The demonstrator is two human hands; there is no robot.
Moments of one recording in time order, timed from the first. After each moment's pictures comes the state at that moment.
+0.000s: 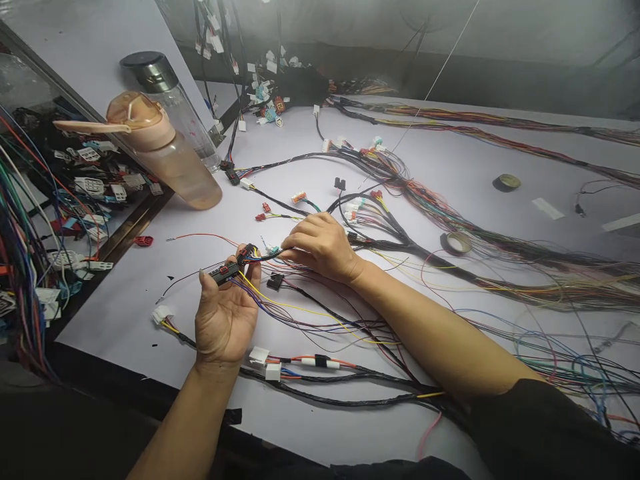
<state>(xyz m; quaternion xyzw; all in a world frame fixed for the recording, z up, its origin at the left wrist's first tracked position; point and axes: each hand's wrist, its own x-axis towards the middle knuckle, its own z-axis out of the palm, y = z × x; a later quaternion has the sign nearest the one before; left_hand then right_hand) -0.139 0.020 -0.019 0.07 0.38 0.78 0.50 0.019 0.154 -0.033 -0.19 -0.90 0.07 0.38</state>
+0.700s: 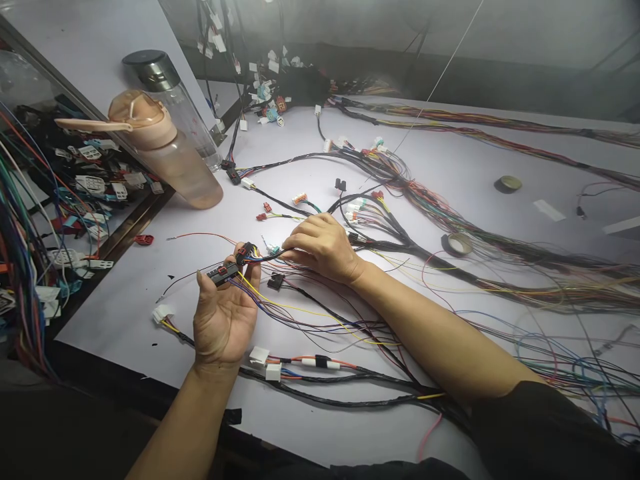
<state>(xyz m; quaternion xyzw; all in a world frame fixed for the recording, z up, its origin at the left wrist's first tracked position) -0.139 0.018 -0.017 0.09 0.39 0.77 0.49 0.020 0.152 -0.031 -0.21 -0.91 0.09 0.34</state>
